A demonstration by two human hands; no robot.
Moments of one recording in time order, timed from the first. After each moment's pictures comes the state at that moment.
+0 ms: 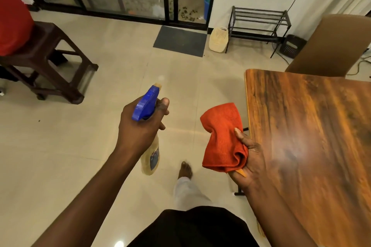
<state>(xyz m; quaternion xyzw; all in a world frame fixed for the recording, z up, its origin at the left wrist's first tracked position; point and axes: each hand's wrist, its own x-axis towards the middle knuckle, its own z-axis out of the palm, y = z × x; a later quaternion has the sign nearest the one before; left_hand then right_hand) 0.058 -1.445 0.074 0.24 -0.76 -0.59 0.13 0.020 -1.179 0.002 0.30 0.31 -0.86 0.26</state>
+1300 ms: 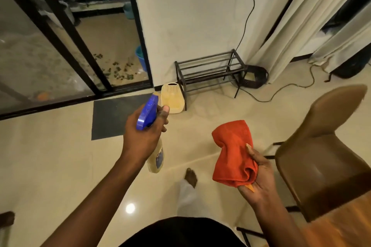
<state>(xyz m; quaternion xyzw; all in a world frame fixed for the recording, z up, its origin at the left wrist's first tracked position) -0.814 -1.468 0.062 0.11 -0.77 -0.63 -0.01 -0.710 -1.193 -0.005 0.37 0.23 -0.90 0.05</state>
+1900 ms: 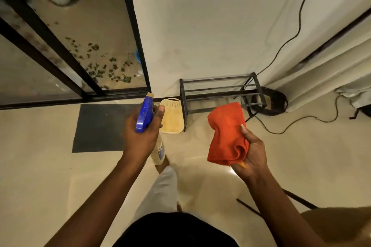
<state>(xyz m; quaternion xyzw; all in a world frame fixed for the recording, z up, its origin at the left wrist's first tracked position) -1.165 -1.417 -0.021 0.25 -0.71 -0.66 0.01 -1.145 -1.138 -0.046 0.43 0.31 -0.84 0.14</state>
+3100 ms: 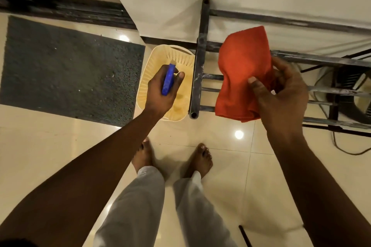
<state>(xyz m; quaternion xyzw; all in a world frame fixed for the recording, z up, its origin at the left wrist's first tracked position) -1.422 -1.335 -0.615 0.23 -0.78 -0.57 -0.04 -1.465 -1.091 -0.477 0.16 0.88 -0.44 0.09</state>
